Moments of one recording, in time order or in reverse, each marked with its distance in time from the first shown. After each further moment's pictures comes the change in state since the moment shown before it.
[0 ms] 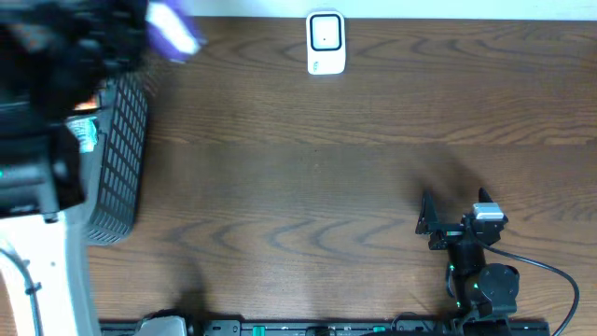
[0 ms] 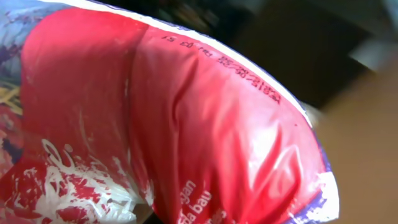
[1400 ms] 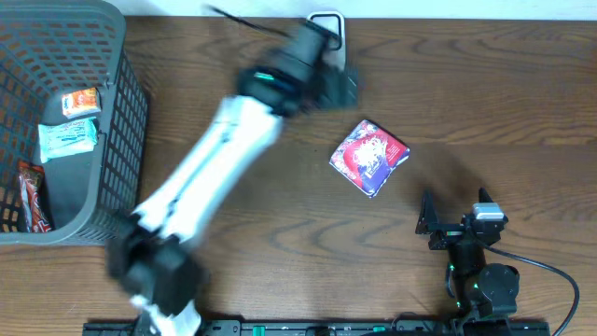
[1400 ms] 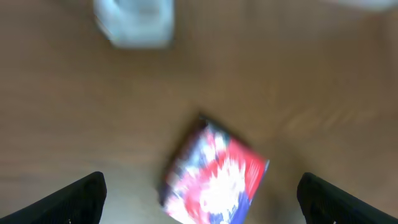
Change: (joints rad) left arm -0.592 0.496 0.003 -0.164 -0.507 -0.058; right arm 0.000 0.000 0.000 0.000 0.000 0.000
